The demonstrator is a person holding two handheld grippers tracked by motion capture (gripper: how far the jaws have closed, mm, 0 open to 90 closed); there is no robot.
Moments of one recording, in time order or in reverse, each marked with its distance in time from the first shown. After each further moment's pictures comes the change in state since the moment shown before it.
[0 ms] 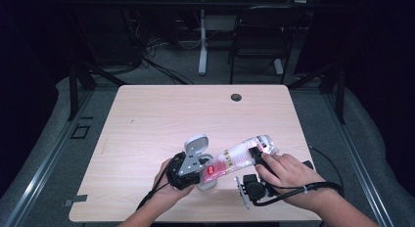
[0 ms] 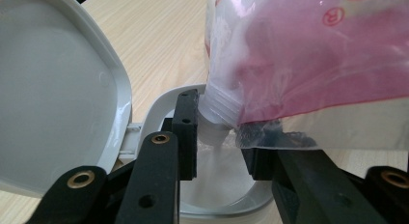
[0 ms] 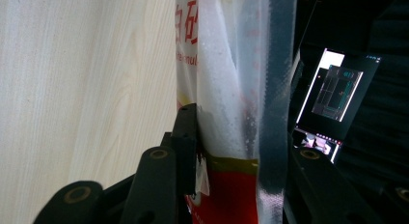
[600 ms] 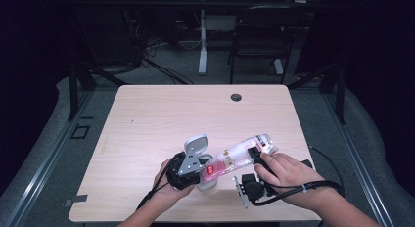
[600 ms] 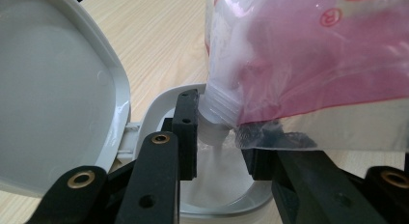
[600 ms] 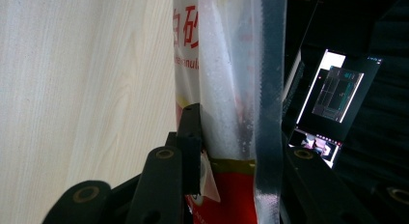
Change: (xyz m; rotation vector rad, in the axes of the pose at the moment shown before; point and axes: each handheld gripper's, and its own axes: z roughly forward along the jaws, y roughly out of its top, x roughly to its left) left arm 0.001 0.000 0.000 -0.001 -0.007 -0.005; right arm -0.005 0.003 -0.002 0.002 0.007 -0.007
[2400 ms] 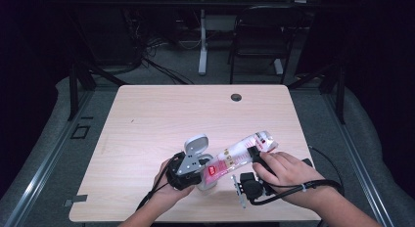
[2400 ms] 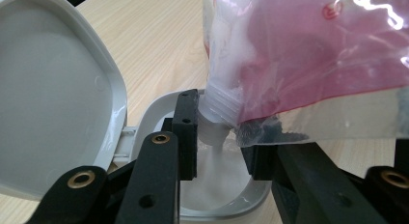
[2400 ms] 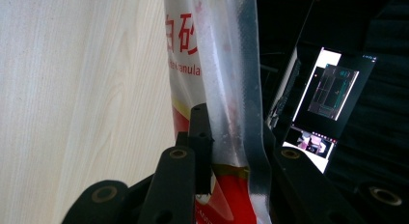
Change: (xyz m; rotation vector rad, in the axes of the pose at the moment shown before) left arm -0.001 0.001 -0.003 -0.017 -0.015 -0.012; right arm -0.008 0.003 -0.005 0.014 -0.012 -0.005
